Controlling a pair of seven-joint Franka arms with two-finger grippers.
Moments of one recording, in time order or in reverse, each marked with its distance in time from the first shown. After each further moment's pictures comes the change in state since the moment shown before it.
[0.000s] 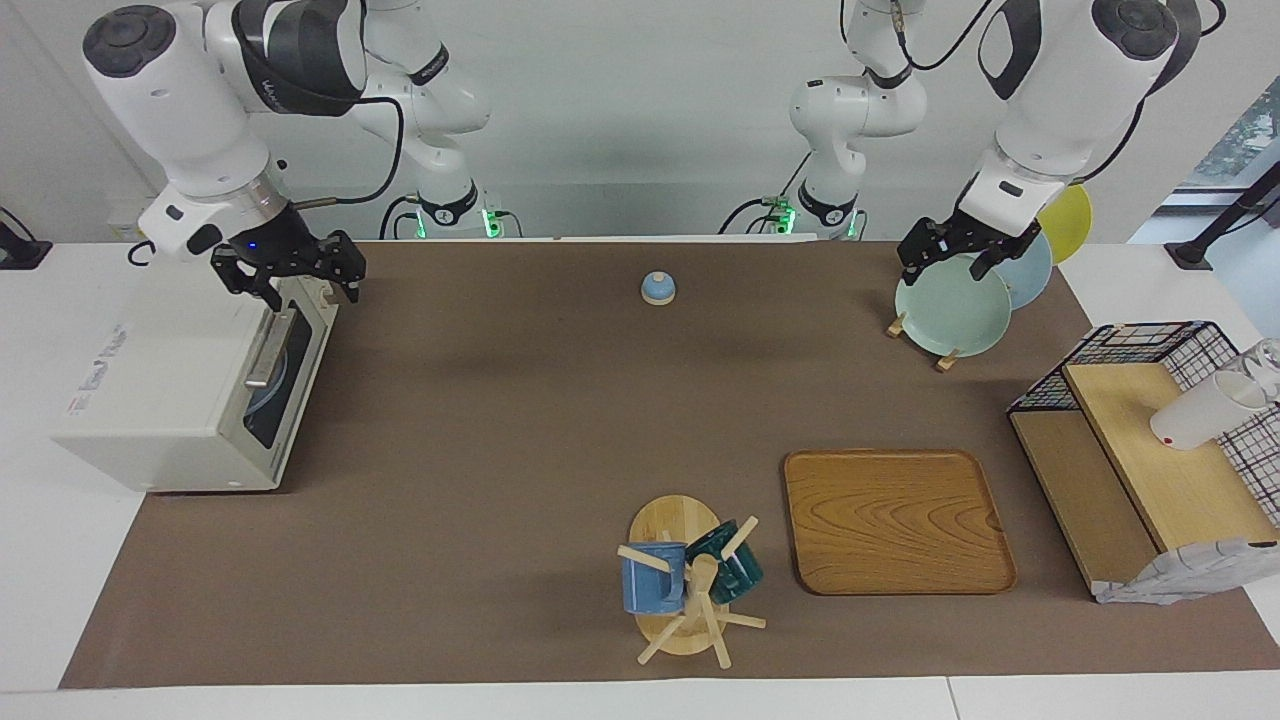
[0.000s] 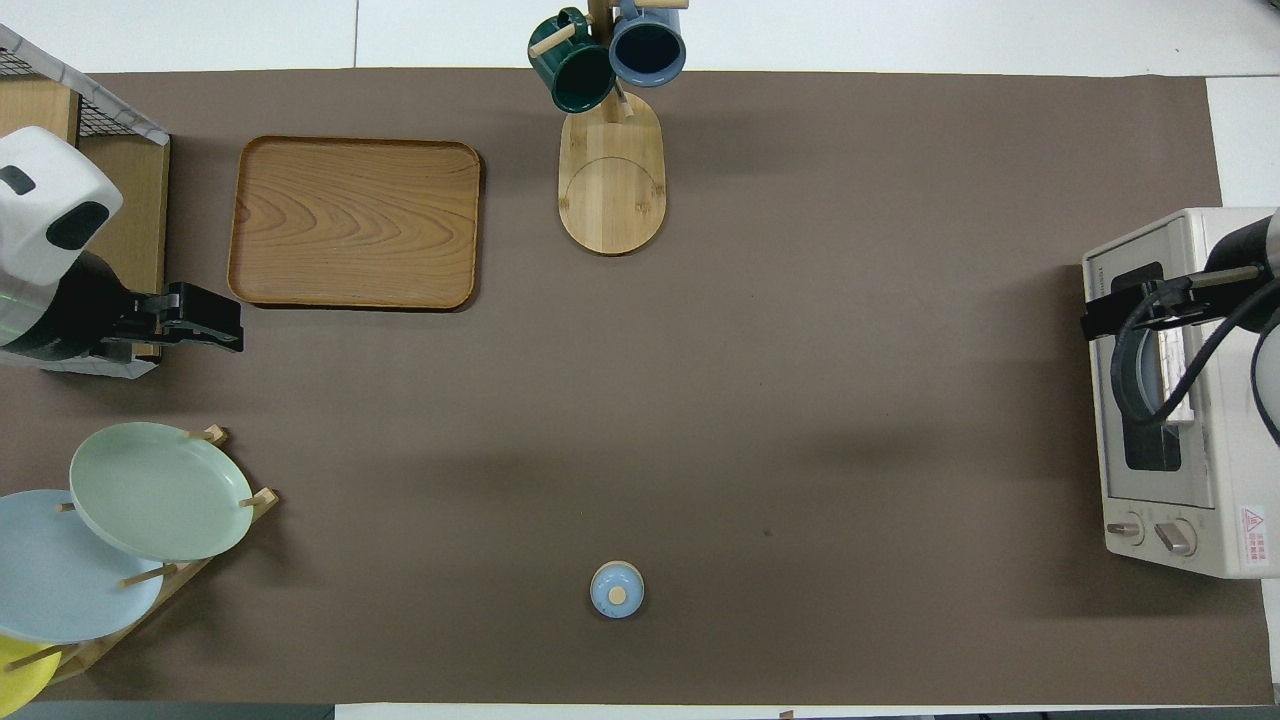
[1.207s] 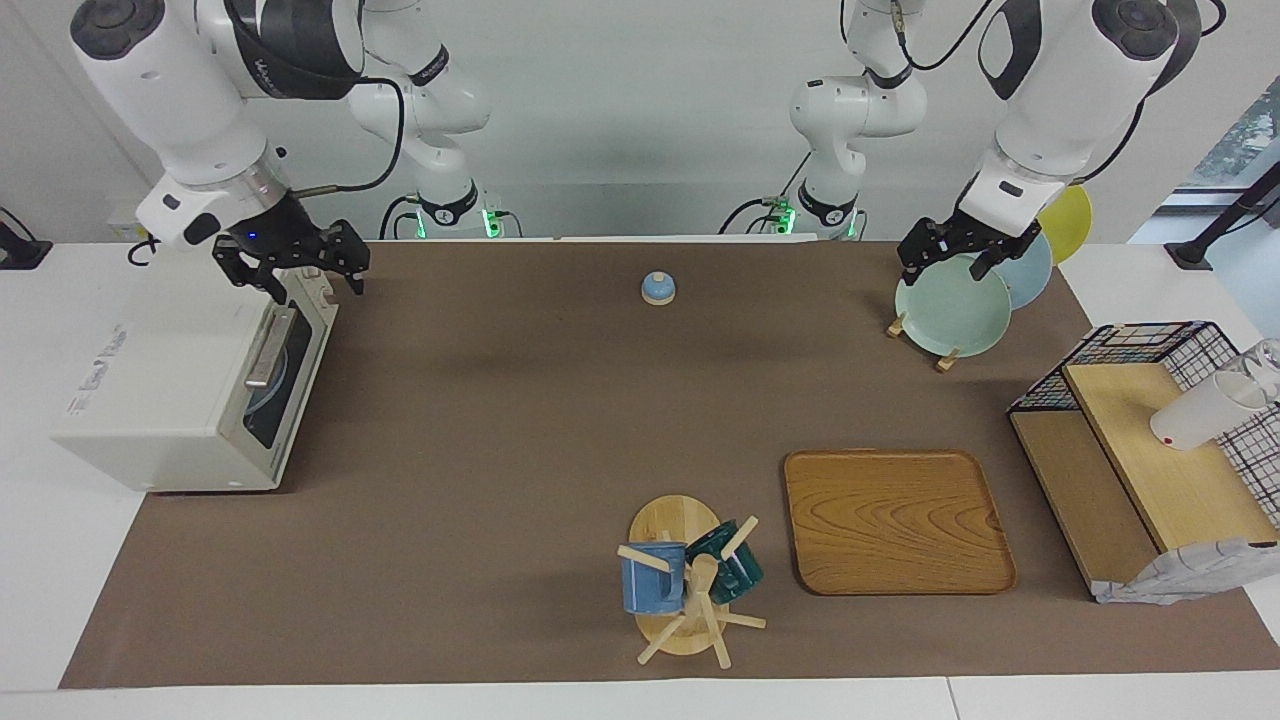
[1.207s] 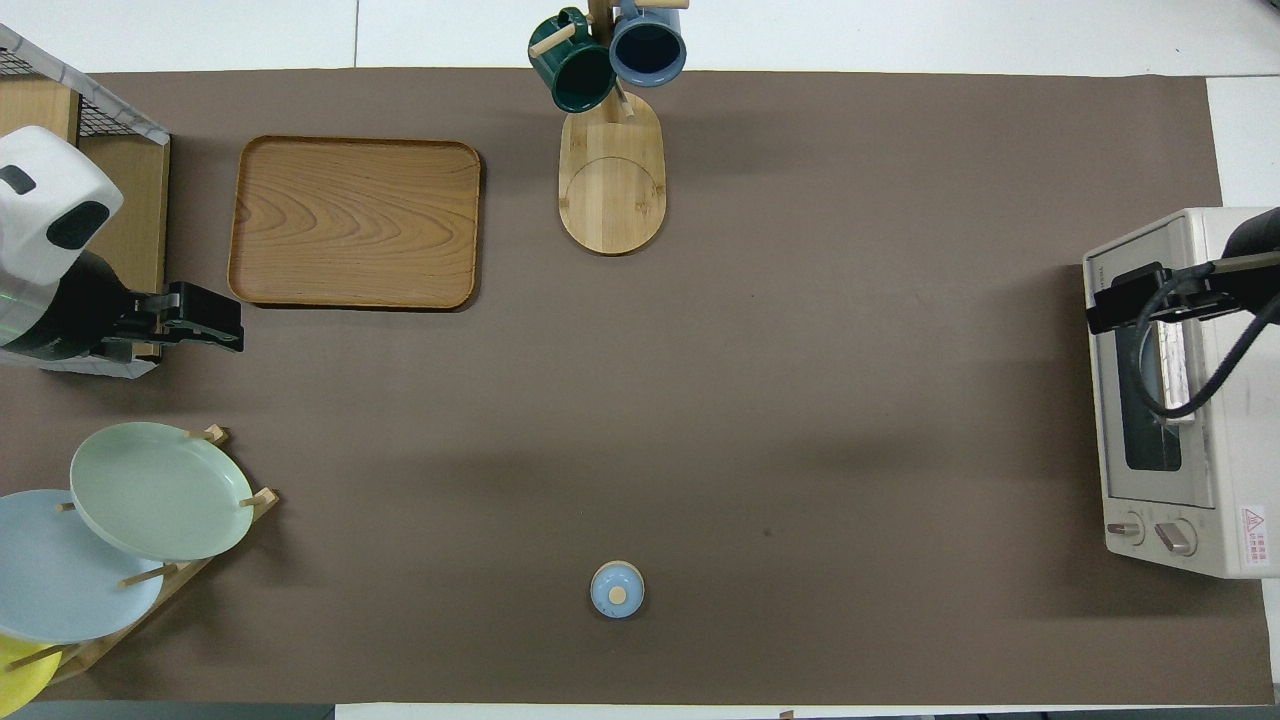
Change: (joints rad) left arm 0.000 0.000 0.000 0.000 0.000 0.000 0.000; right arm 0.000 0.020 -0.002 0.101 0.029 -0.092 0.016
